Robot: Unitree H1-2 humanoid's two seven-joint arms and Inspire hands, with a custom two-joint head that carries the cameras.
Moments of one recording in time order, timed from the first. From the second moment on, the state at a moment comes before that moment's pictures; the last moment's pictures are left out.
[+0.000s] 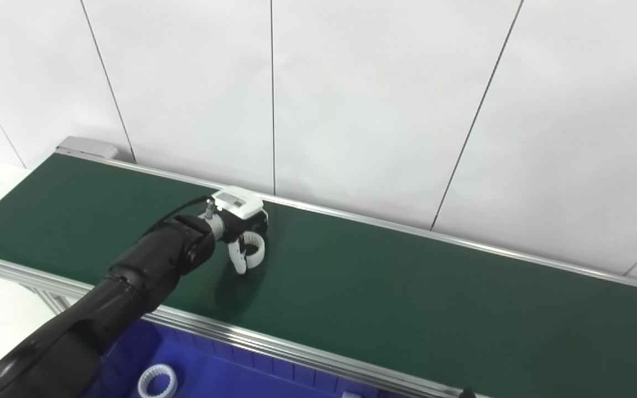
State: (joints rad) left arm -0.72 0.40 -0.56 0.68 1.00 -0.07 -0.24; right arm 0.48 0.17 0.13 0.04 -0.07 -0.37 -0.16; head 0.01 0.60
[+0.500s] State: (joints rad) left arm -0.71 0.37 -0.60 0.71 1.01 -0.13 -0.02; right arm 0.50 0.17 0.14 0.00 -0.08 -0.37 -0.15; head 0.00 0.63
